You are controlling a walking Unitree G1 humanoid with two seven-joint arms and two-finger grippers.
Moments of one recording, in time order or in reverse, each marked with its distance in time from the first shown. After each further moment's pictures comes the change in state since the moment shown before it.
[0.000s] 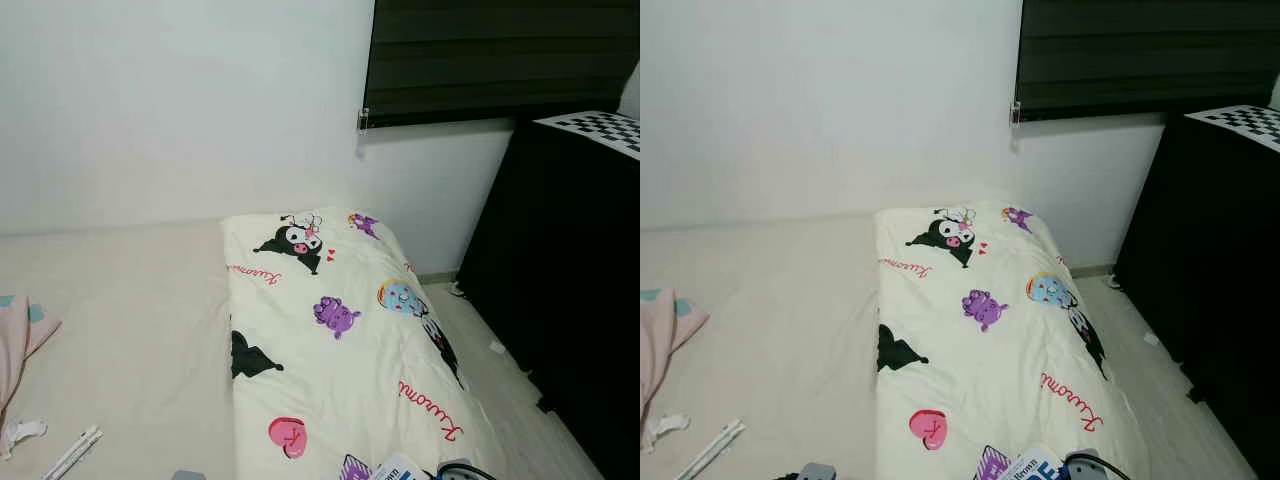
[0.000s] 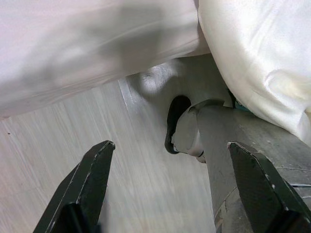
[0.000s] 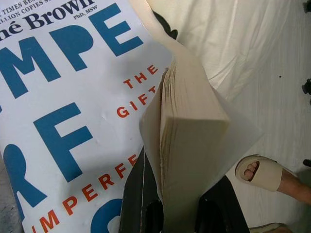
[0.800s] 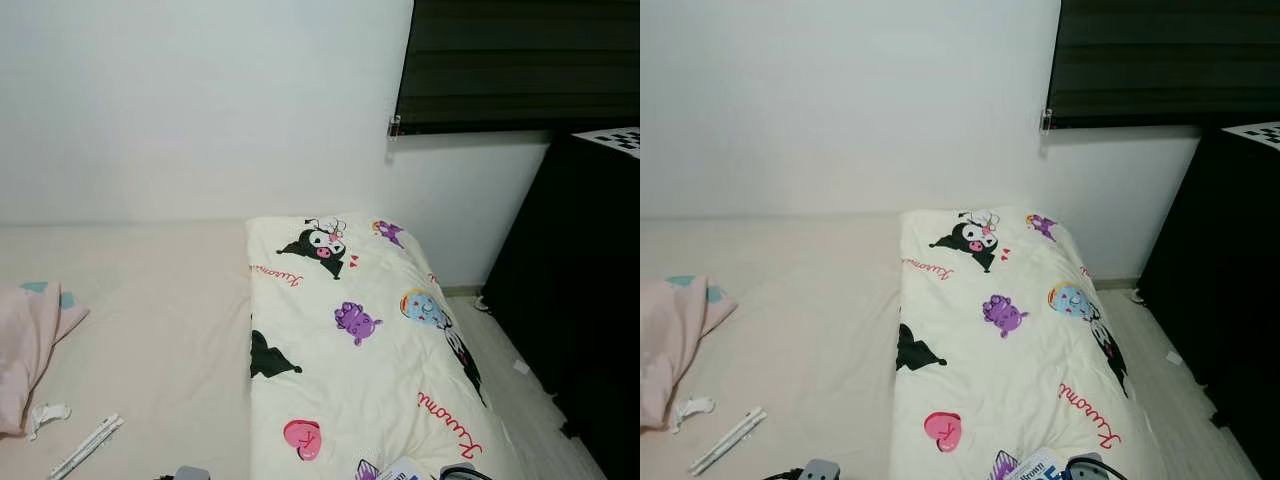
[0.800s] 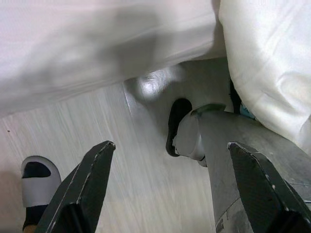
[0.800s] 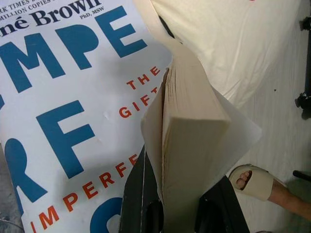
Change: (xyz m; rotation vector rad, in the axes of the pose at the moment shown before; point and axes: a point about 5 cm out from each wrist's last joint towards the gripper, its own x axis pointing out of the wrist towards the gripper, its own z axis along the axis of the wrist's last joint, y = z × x) left arm 0.001 -0.001 0.005 0.031 -0.003 -0.021; right arm -0.001 0.001 -0.006 0.008 0.014 -0.017
